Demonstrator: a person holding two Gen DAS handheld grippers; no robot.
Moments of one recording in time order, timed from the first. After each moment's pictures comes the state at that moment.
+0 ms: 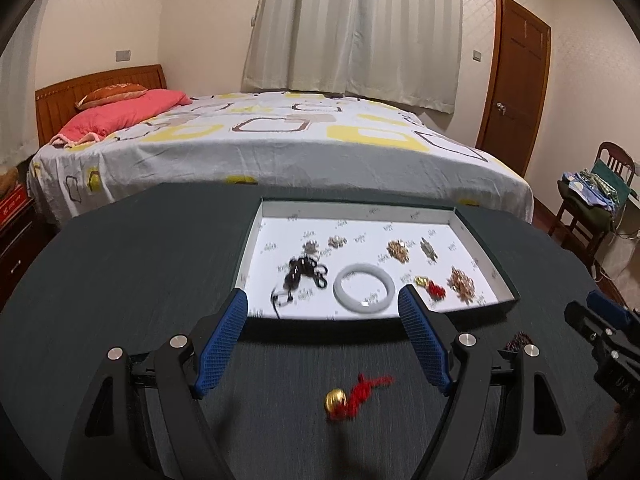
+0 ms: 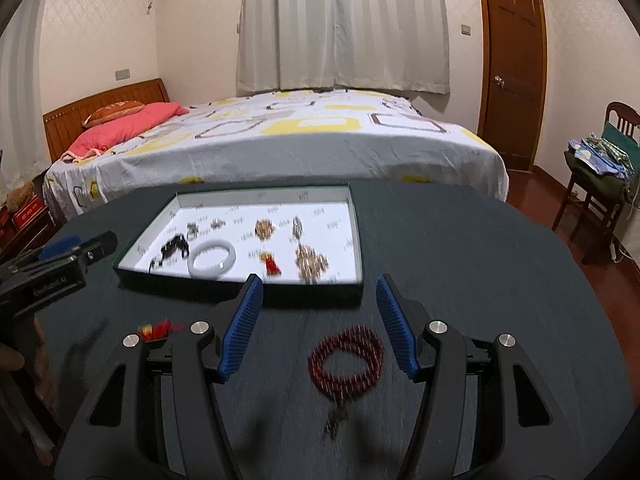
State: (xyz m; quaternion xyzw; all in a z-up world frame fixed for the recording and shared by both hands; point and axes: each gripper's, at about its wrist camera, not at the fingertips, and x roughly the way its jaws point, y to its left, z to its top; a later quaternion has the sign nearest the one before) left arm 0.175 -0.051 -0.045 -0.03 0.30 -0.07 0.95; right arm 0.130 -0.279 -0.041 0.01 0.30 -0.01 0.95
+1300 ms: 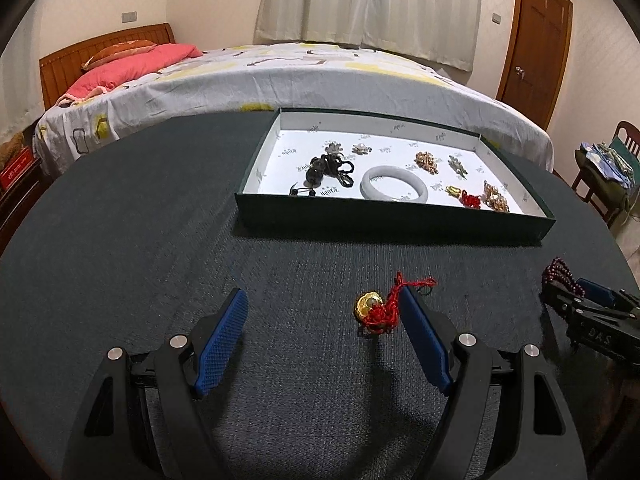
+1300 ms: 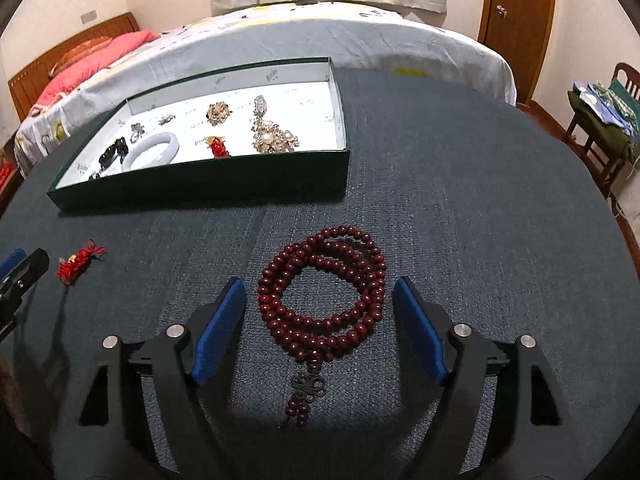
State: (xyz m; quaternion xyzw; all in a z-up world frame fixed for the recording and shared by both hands) left arm 0.159 -0.042 -0.113 -0.02 0.39 -0.04 0.92; right arm 0.171 -0.291 -0.127 0.01 0.45 -0.03 0.89
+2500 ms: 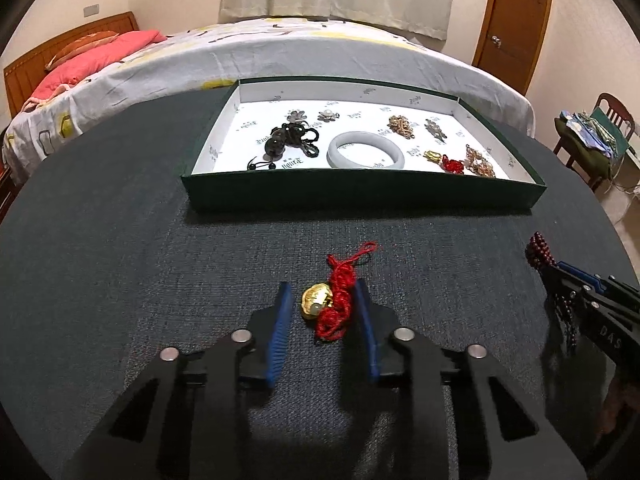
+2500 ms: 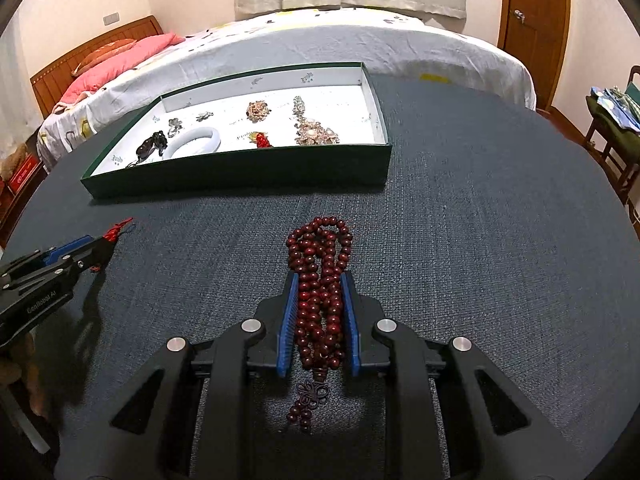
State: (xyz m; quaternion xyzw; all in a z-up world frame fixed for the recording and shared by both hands) left arm 0.177 -0.055 -0.129 -0.01 0.43 -0.10 0.90; right arm 0.153 -0.277 -0.122 0.02 0.43 0.01 0.90
